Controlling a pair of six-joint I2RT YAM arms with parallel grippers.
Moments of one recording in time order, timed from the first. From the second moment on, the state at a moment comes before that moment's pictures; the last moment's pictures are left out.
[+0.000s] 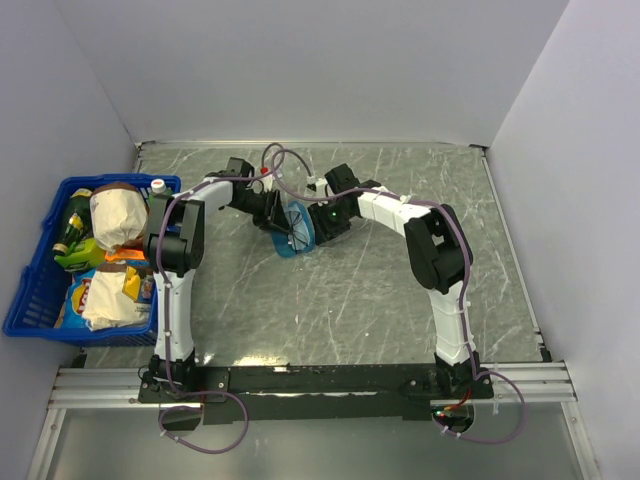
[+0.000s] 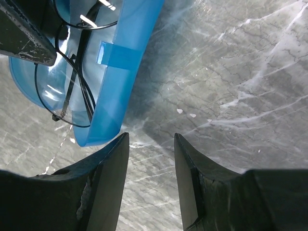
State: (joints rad) left arm -0.21 2.25 1.65 -0.60 0.91 -0.10; right arm 0.52 2.14 1.61 -0.55 -0.33 0.01
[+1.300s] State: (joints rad) left arm -0.18 2.25 1.61 -0.54 0.99 -0.14; right arm 0.53 2.14 1.61 -0.56 -0.34 0.01
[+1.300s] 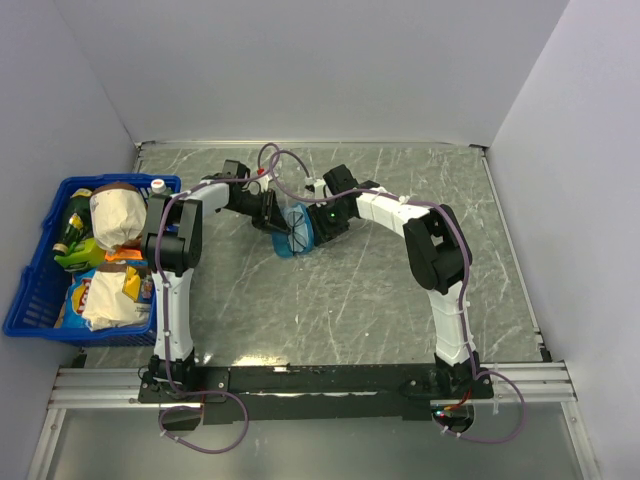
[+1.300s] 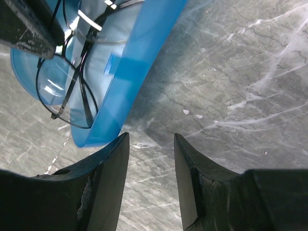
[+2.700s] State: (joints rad) left arm -0.15 2.25 1.51 -0.35 1.09 -0.32; right arm 0.55 2.14 1.61 -0.56 -0.36 0.01
